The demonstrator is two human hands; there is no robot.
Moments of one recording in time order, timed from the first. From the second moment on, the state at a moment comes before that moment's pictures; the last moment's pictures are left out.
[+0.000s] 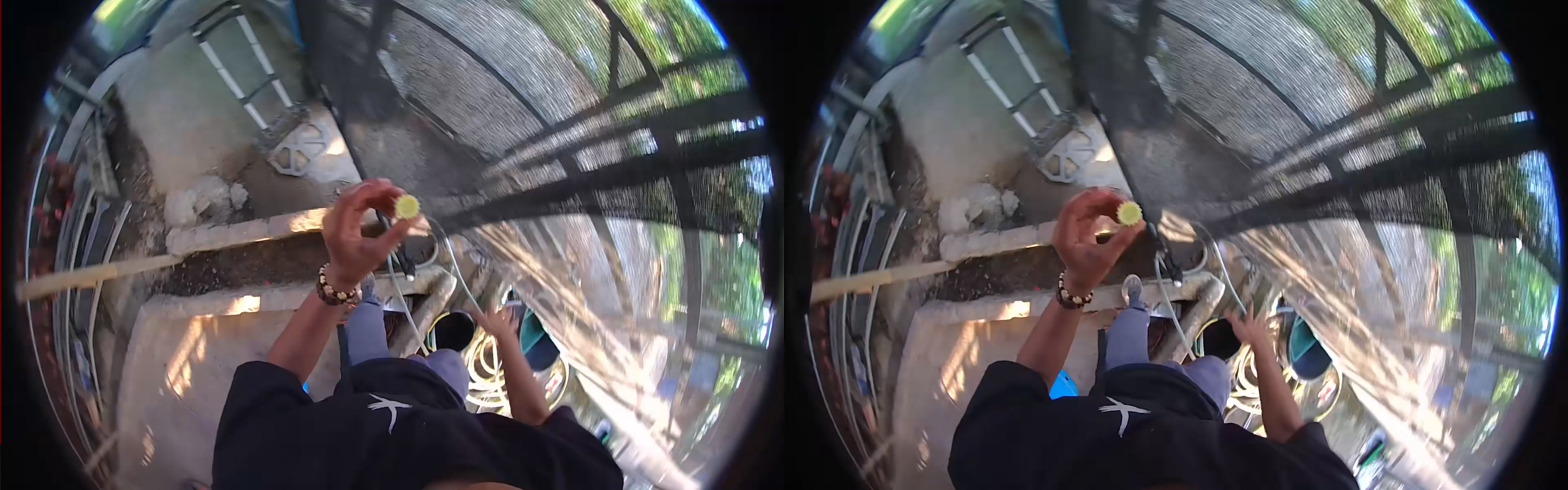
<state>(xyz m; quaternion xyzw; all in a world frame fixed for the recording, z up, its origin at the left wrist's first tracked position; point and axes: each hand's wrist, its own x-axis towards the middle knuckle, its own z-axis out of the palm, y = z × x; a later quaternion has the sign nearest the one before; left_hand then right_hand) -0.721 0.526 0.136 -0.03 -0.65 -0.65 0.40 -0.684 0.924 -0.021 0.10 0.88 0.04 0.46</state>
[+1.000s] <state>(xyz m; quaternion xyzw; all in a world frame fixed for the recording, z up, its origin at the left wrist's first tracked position) -0.458 0.230 0.252 0.03 -0.04 -0.94 0.35 -0.554 0.758 -0.048 -0.02 0.84 -0.19 0.51</state>
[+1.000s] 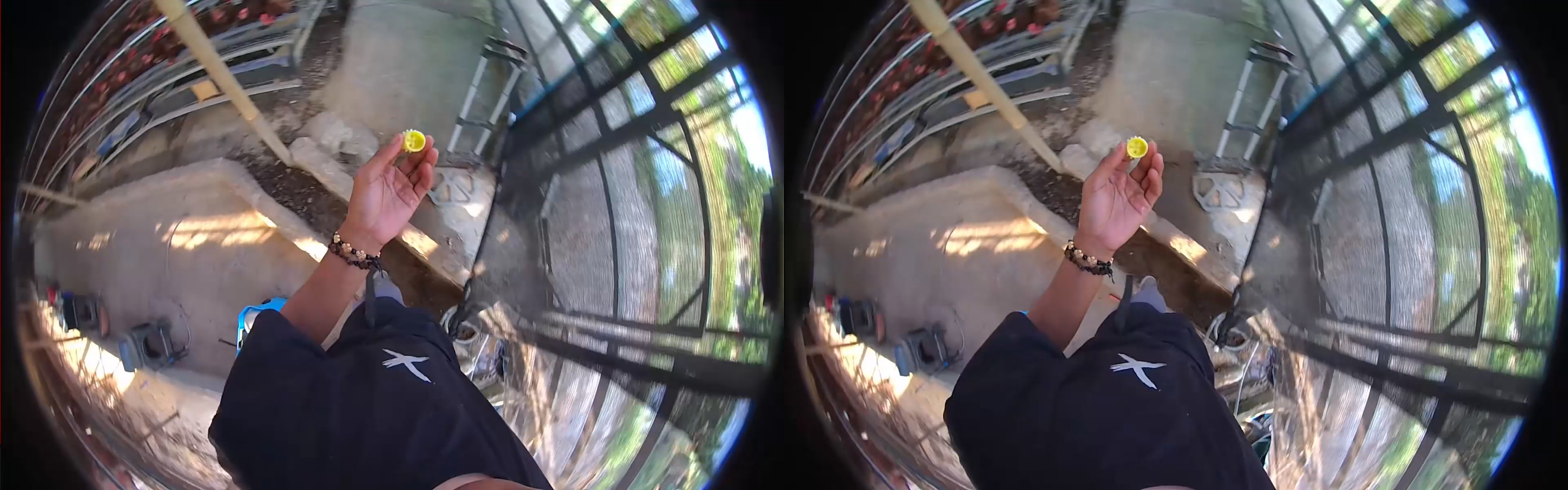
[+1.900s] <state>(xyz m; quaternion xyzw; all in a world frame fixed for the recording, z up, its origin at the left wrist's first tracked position) -0.378 -0.003 0.202 0.61 -0.57 -0.11 0.54 -0.518 -0.077 0.223 -0.67 0.33 -0.33 0.57</state>
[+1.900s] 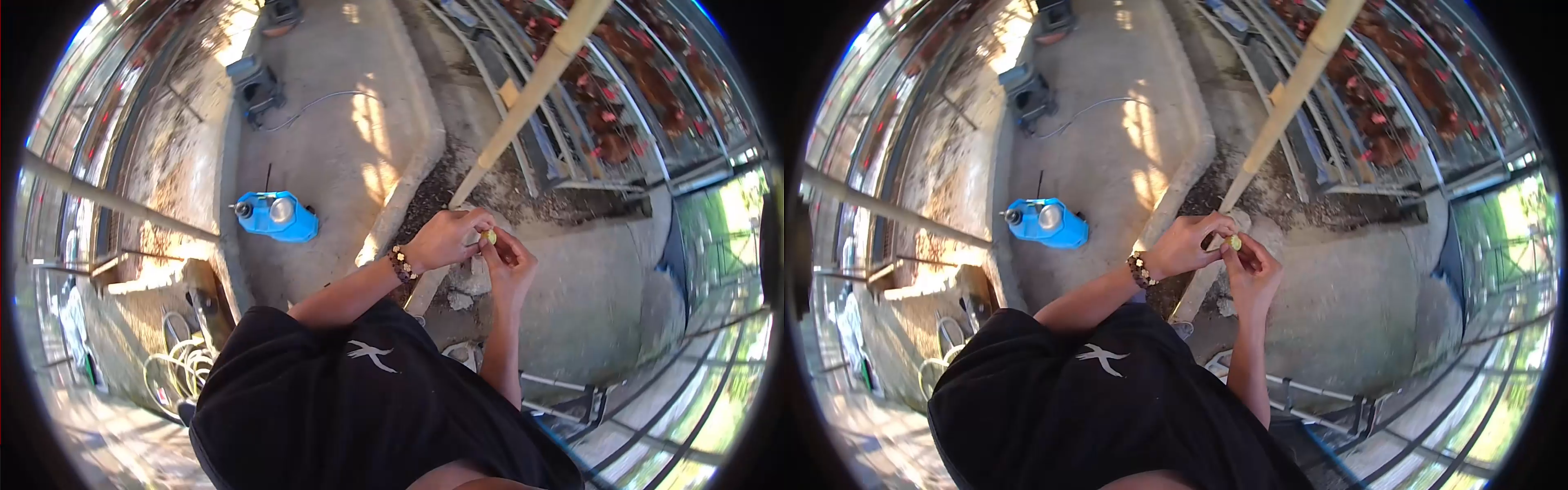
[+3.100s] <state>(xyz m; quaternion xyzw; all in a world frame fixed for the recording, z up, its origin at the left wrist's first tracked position) 0.154 0.018 0.099 0.01 0.20 -0.26 0.94 0.100 -0.098 0.182 -0.72 0.01 -0.22 0.66</state>
